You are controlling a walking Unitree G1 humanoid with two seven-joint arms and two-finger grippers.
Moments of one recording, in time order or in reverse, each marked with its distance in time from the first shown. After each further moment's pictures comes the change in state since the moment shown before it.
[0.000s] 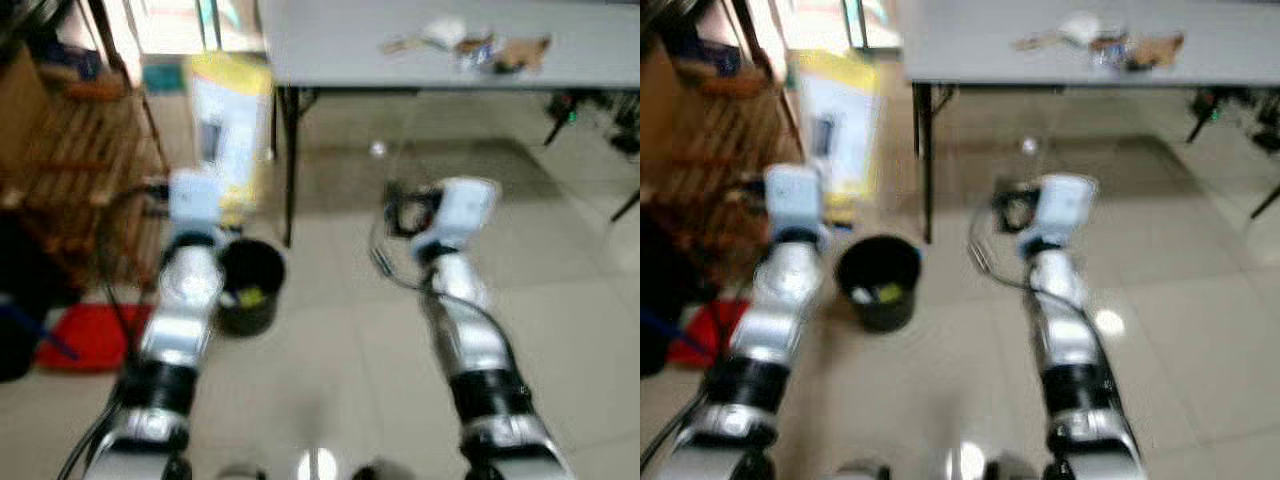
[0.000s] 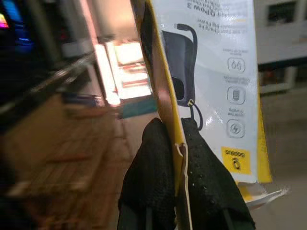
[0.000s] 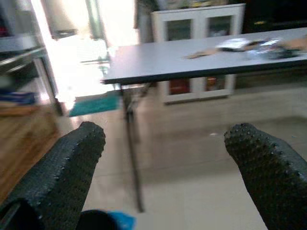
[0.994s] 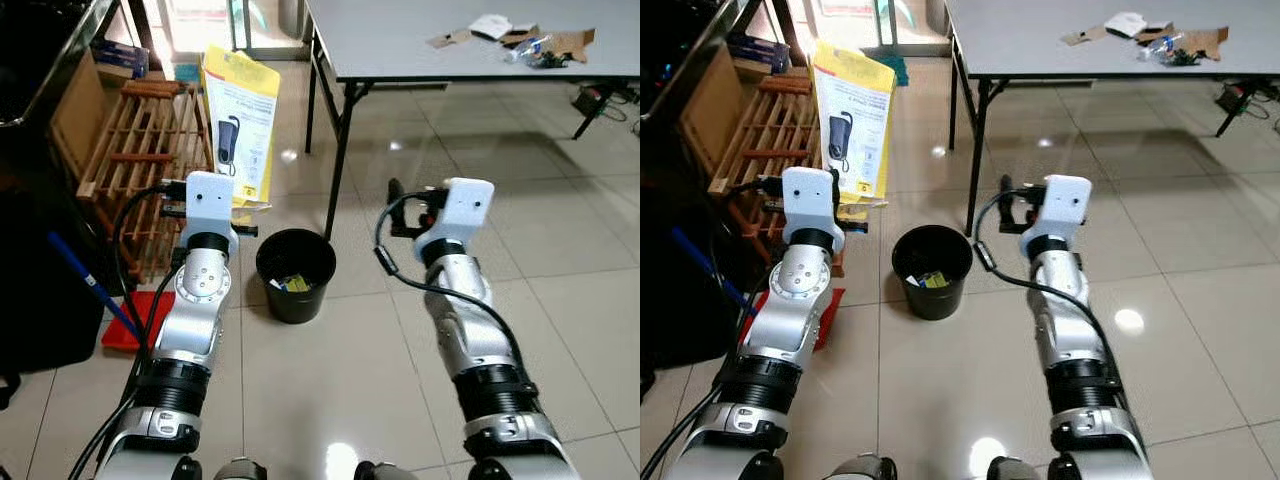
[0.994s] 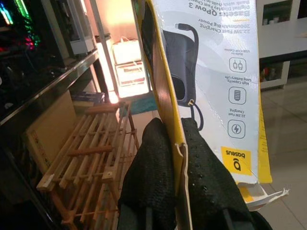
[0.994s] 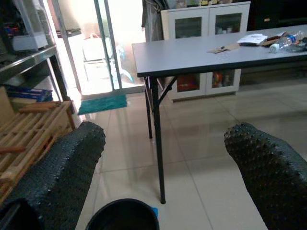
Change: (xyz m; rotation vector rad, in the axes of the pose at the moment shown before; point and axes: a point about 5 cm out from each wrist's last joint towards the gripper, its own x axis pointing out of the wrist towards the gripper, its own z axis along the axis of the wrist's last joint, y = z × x) left arm -0.002 -0.016 0.001 -0.018 0.002 -0.050; right arm 0.001 -0.010 0.002 -0.019 0.004 -0.017
